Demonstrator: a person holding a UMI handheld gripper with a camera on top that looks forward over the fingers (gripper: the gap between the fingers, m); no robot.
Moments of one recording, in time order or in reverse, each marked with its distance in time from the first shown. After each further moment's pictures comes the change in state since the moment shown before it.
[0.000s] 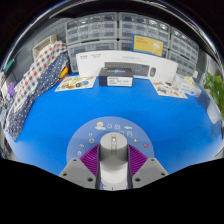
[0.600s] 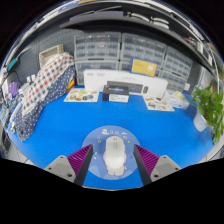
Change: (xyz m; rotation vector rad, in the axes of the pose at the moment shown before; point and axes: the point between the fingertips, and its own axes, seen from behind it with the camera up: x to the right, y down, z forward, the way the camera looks) arm -0.010 -0.030 -0.098 0.086 0.055 -0.040
